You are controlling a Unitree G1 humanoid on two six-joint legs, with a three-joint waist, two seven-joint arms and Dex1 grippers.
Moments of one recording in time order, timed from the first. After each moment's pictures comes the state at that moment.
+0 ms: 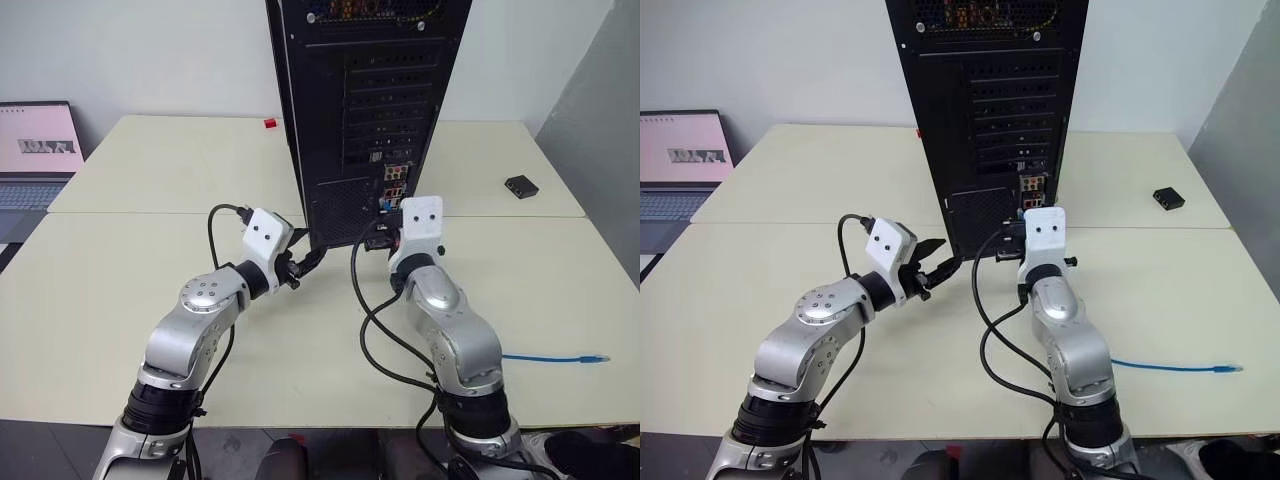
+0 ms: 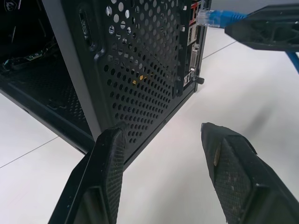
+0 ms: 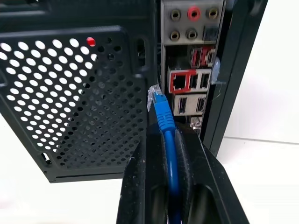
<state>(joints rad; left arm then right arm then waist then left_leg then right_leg) -0.36 0.45 -0.07 -0.30 -0.34 0.58 -0.47 -0.43 0.09 0.15 -0.37 0.02 0.76 -0.15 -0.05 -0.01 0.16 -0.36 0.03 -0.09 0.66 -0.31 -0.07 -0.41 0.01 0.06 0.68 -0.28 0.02</state>
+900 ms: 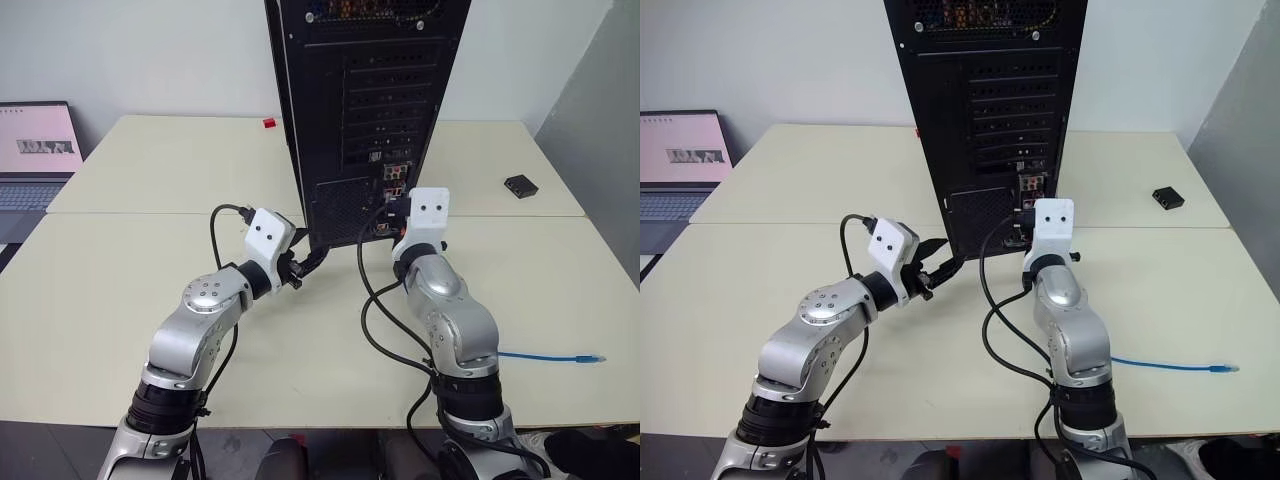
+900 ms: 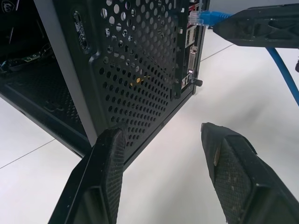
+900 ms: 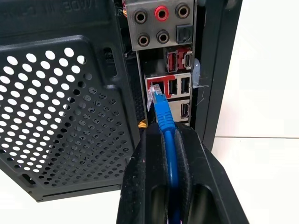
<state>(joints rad) -0.36 0.44 -0.07 -0.30 -0.33 0.58 -0.47 -0.48 0.13 0.08 -0.29 0.02 0.75 -0.13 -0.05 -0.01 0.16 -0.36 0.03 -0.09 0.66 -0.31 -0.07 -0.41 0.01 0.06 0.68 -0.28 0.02</state>
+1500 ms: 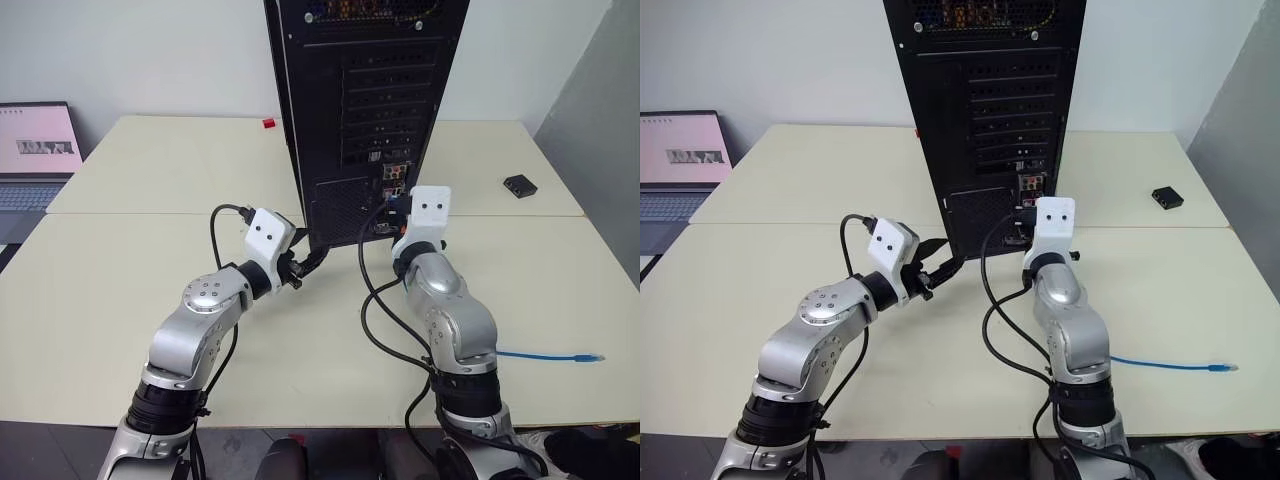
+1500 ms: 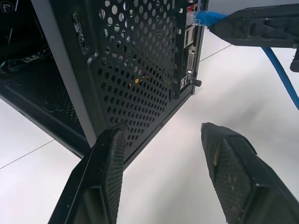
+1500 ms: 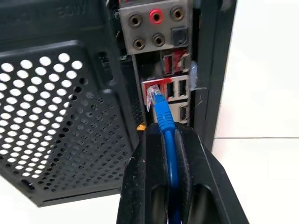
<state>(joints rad) -0.36 0.44 -0.07 -0.30 -0.33 0.58 -0.47 -0.49 0.14 0.05 -0.28 0.03 0.73 -0.13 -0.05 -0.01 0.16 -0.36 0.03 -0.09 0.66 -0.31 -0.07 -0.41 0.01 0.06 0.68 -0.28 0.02</state>
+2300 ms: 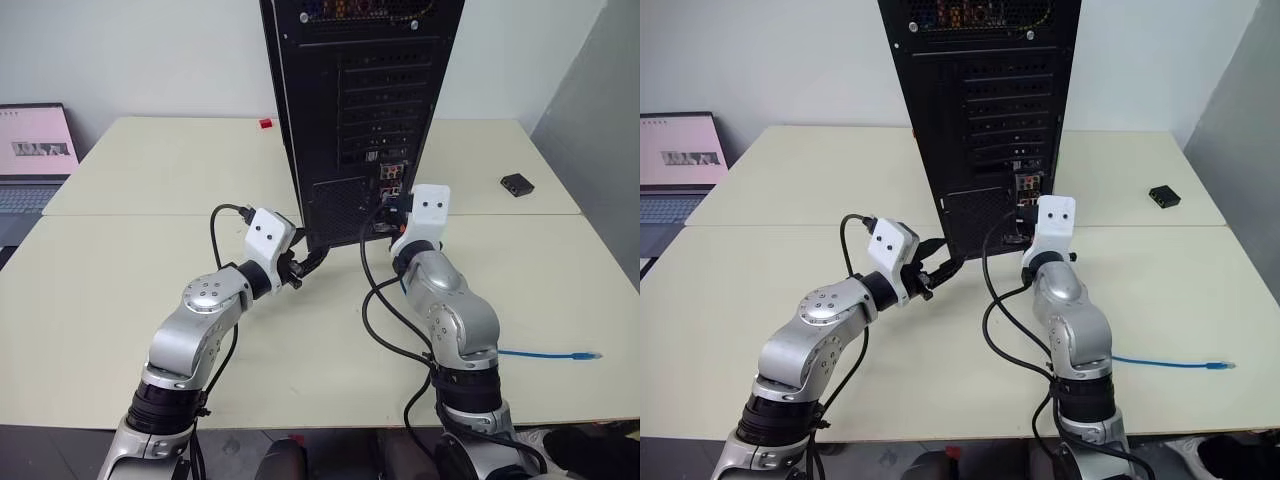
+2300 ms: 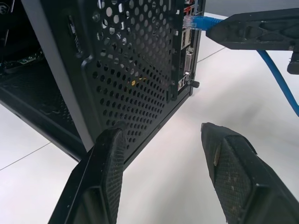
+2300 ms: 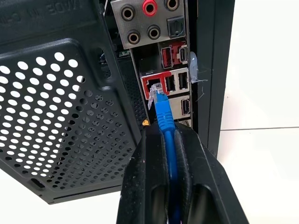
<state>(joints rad) -0.36 0.44 -0.07 -0.30 -0.33 0.58 -0.47 -0.52 0.15 0.03 -0.27 0.10 0.77 -0.14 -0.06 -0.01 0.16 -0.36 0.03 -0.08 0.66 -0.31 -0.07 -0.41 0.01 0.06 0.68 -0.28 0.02</state>
